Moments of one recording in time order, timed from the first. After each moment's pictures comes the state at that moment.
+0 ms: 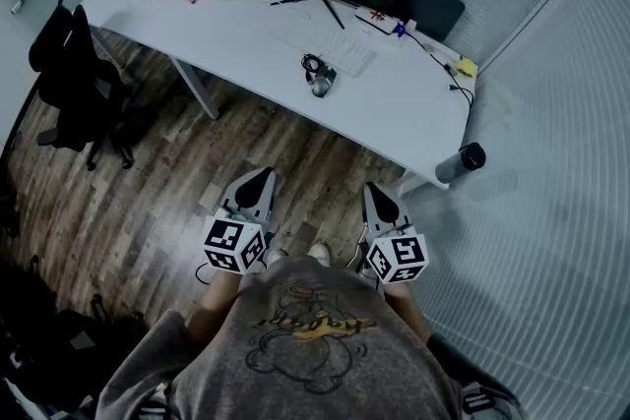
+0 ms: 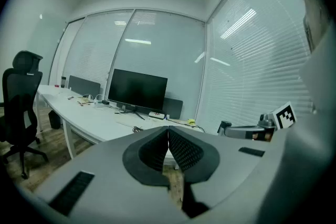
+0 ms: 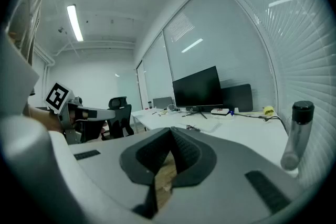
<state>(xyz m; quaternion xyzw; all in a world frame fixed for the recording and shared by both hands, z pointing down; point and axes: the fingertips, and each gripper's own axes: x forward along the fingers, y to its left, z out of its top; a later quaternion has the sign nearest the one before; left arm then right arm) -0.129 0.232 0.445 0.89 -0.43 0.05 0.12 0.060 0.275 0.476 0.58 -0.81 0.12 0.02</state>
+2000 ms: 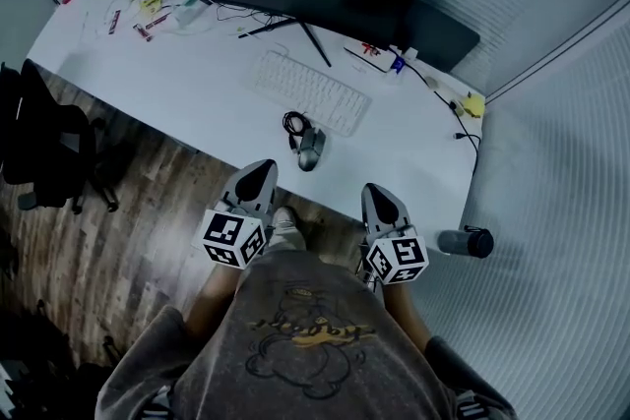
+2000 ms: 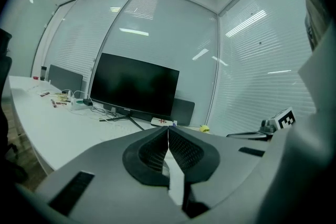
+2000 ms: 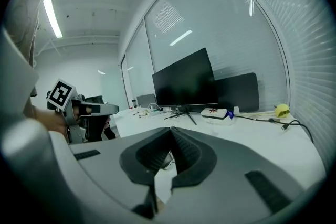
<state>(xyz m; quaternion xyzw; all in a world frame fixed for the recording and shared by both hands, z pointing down) -0.067 -0.049 0.462 0.91 -0.39 0.05 0.14 0.113 0.024 0.505 0.61 -0.78 0.16 0.03</state>
